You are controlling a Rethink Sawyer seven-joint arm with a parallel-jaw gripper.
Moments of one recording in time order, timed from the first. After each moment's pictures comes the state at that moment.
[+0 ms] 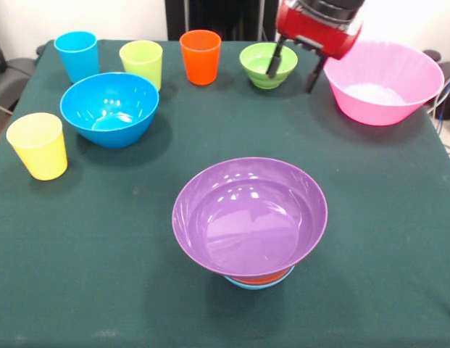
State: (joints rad) arm 0.23 -0.49 -0.41 1.52 0.19 0.59 2.00
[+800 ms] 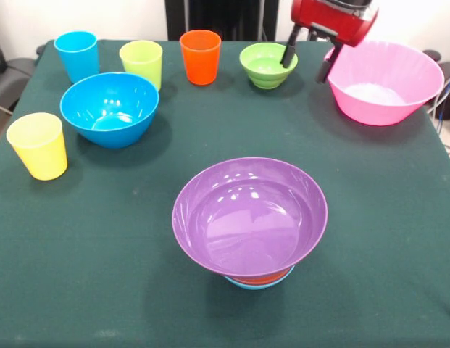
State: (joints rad) arm 0.24 -0.53 -0.41 1.56 0.23 0.60 2.00
